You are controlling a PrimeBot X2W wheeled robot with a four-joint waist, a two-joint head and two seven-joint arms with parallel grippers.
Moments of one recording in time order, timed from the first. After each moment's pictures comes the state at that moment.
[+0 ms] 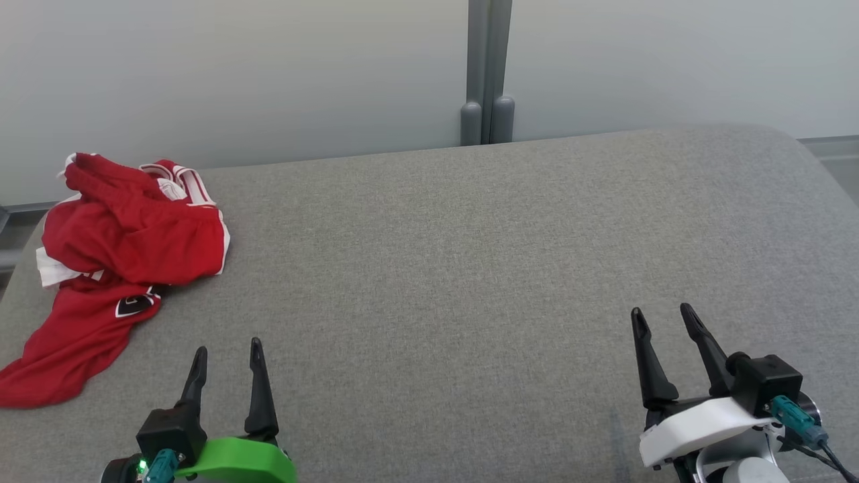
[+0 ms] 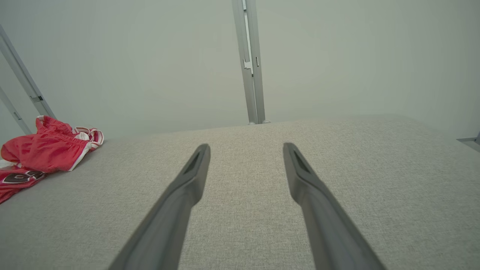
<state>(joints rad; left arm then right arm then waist) 0.03 0.05 -0.10 0.19 -0.24 0.06 -0.23 0.01 -0.05 0.03 0.14 0.20 0.13 -0.22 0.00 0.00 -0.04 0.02</state>
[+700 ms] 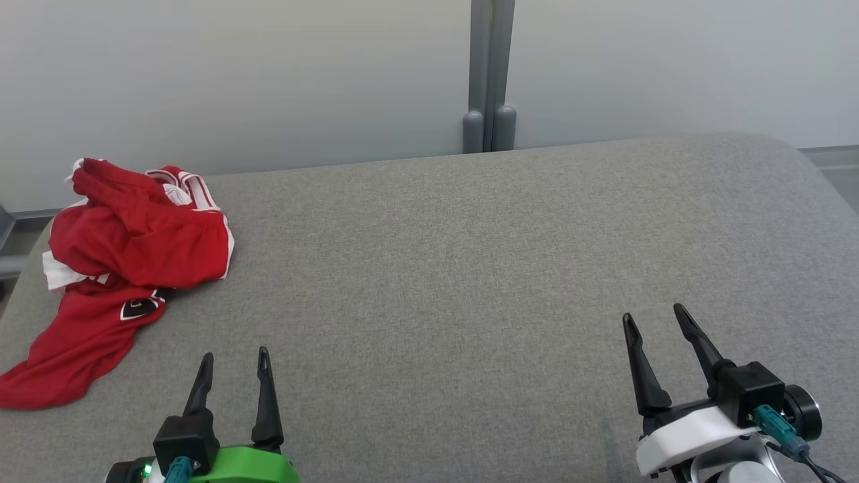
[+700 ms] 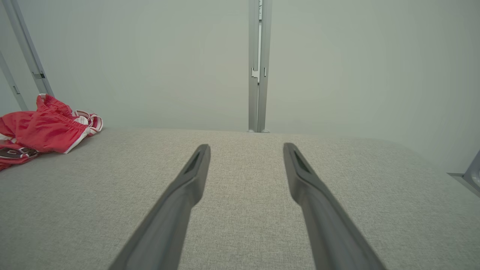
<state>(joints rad) 0.03 0.05 -0.10 0.22 -0.16 0.06 -0.26 0.01 -0.05 0.04 0.14 0.05 0.13 -0.26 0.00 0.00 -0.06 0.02</state>
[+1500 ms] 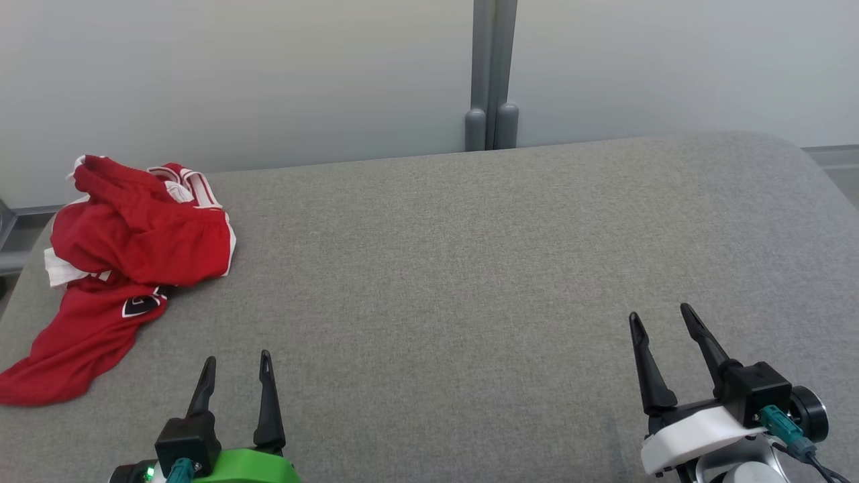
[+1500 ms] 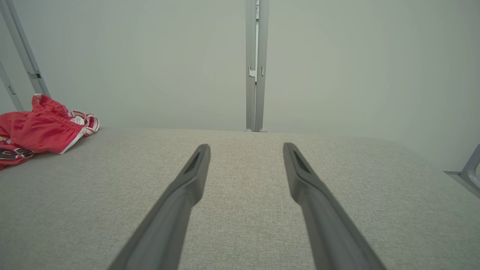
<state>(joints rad) 0.04 0.05 -0.11 0.23 -0.18 0.06 -0.26 0.02 -0.05 0.03 0.14 0.05 0.13 -0.26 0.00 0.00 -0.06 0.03</state>
